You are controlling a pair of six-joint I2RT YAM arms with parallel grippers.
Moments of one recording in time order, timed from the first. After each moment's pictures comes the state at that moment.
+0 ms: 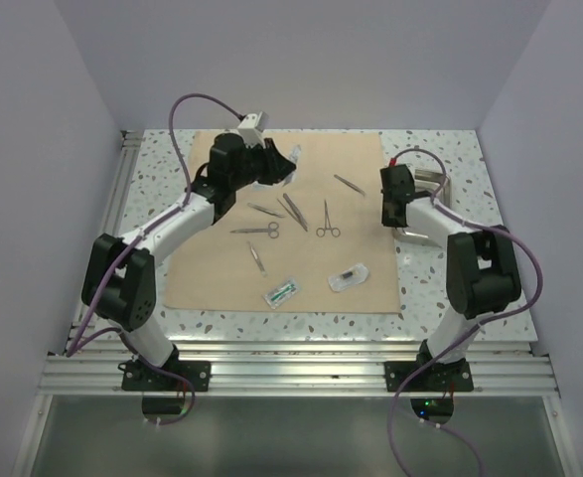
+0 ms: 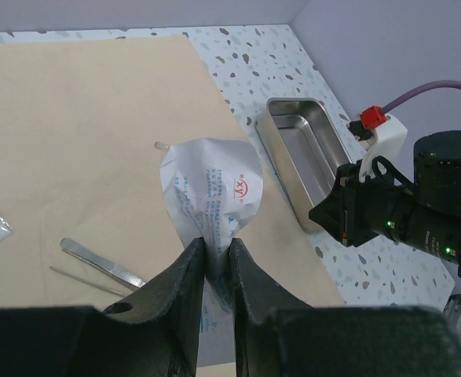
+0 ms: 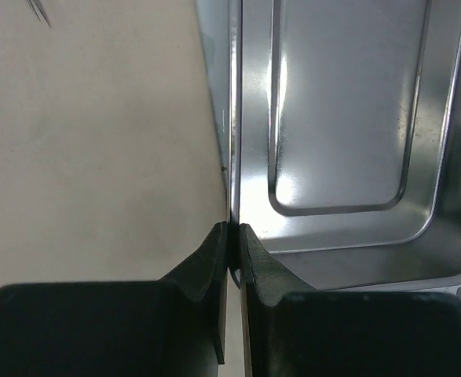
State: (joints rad) left arm -0.43 1.69 1.28 0.17 0.30 -0.47; right arm 0.21 1.78 1.17 -0.36 0.37 0.24
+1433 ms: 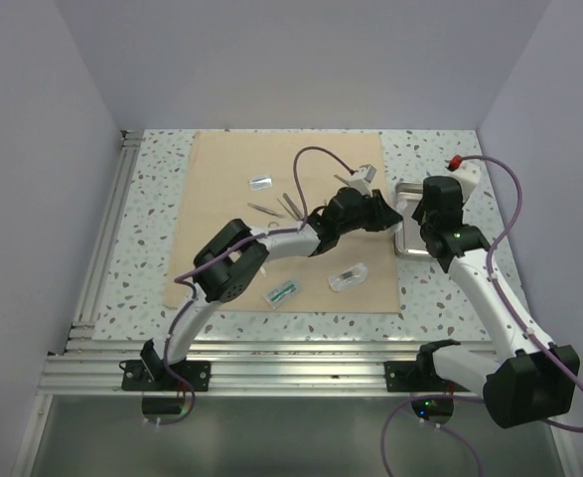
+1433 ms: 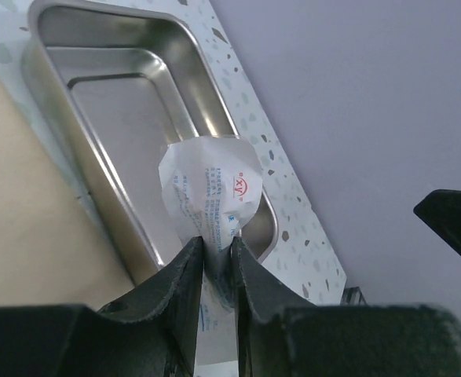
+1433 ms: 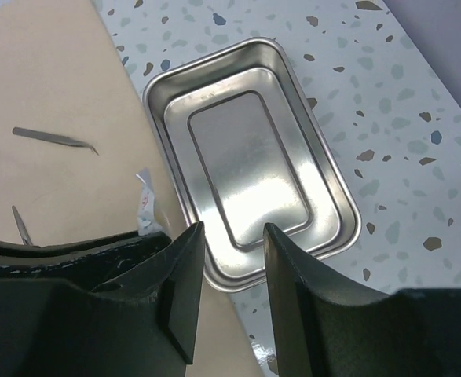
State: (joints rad) left arm -0.90 2.32 1.66 0.46 0.12 -0.84; right arm 0.20 1.11 0.94 -0.40 0.56 0.44
